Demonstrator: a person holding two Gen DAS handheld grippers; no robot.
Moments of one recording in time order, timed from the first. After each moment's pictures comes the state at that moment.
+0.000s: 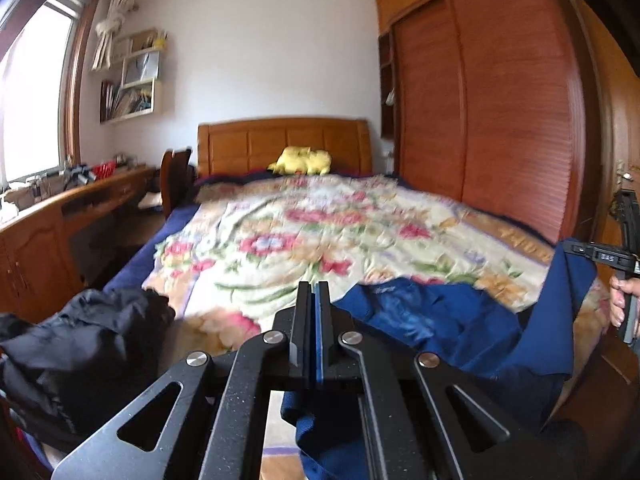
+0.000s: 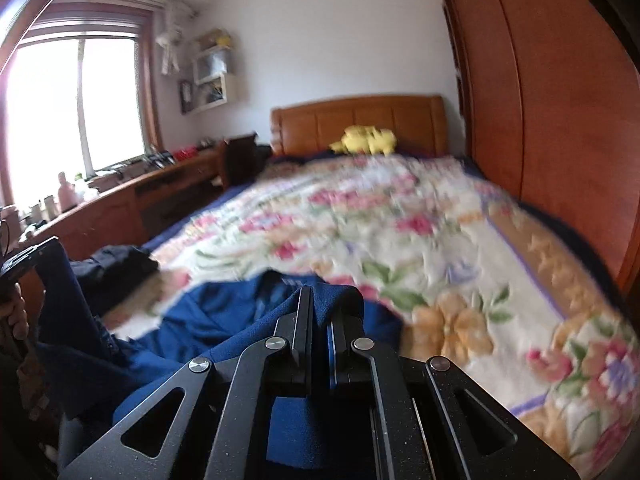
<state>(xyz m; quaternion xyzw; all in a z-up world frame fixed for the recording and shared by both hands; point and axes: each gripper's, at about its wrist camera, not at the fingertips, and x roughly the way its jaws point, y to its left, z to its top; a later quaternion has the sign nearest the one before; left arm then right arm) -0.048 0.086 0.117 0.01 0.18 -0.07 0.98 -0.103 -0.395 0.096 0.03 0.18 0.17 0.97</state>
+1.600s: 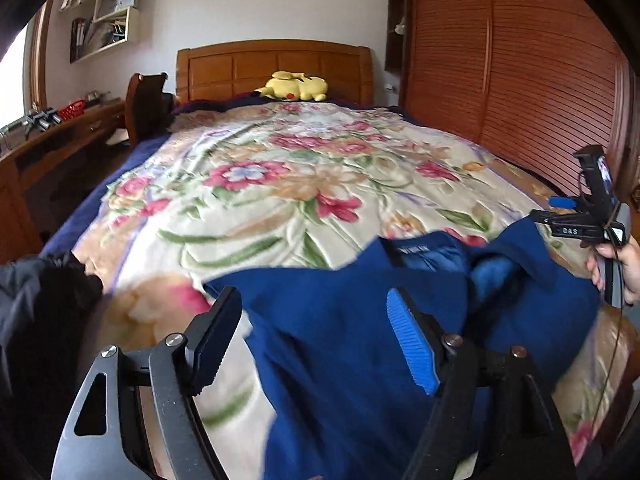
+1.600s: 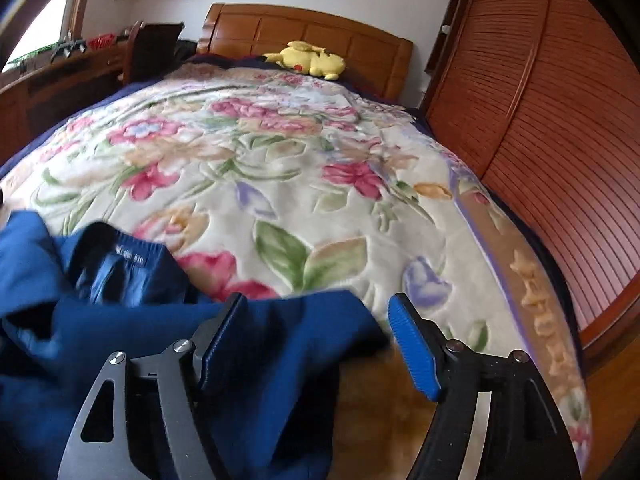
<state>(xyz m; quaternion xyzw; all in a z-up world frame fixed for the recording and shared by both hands) 0.103 0.052 0.040 0.00 0.29 -0.10 0.95 0.172 -0.276 0.066 -0.13 0.30 0.01 0.94</state>
